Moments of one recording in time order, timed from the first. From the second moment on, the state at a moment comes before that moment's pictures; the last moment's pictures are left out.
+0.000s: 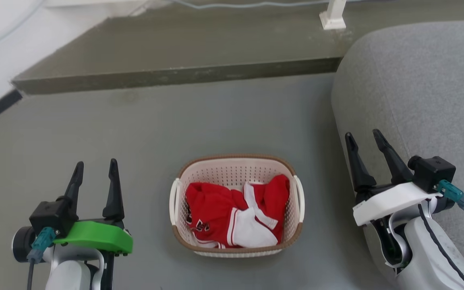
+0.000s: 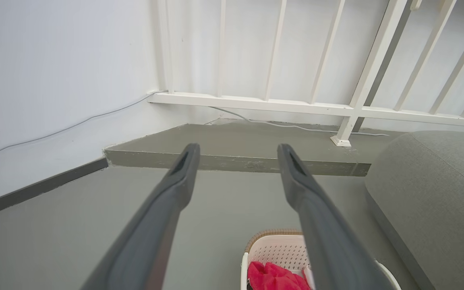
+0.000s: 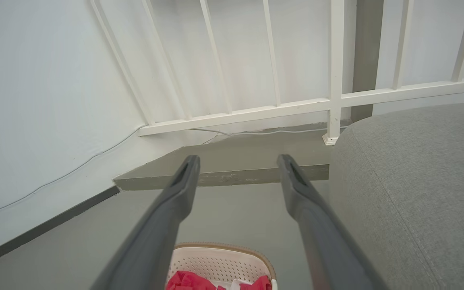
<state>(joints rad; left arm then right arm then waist) -0.10 0.05 -0.10 0.18 -0.29 -0.02 -0.25 -0.16 -0.10 0.20 0.26 0.31 0.08 -0.25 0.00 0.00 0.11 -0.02</state>
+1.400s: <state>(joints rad) -0.47 0.03 -0.15 0.42 -0.35 -0.10 -0.25 -0.45 -0.07 0.17 0.55 0.39 0.10 -0.25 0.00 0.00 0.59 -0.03</state>
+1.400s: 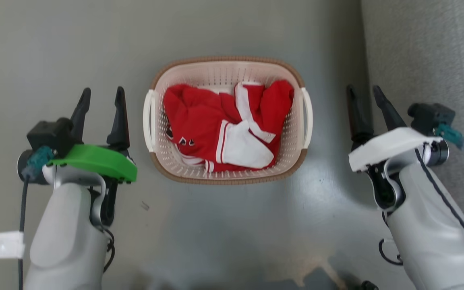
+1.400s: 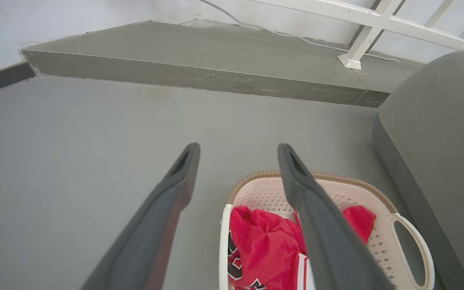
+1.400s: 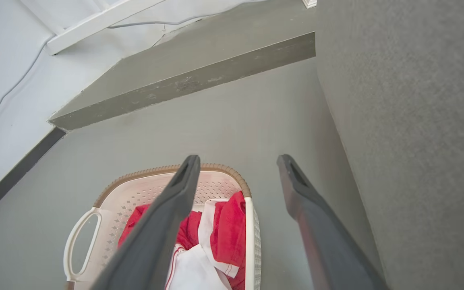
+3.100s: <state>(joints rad) -0.90 0.02 -0.33 0.90 -0.44 -0.12 -0.16 -0.86 -0.06 0.41 0.91 0.56 0.12 -0.17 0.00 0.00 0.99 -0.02</state>
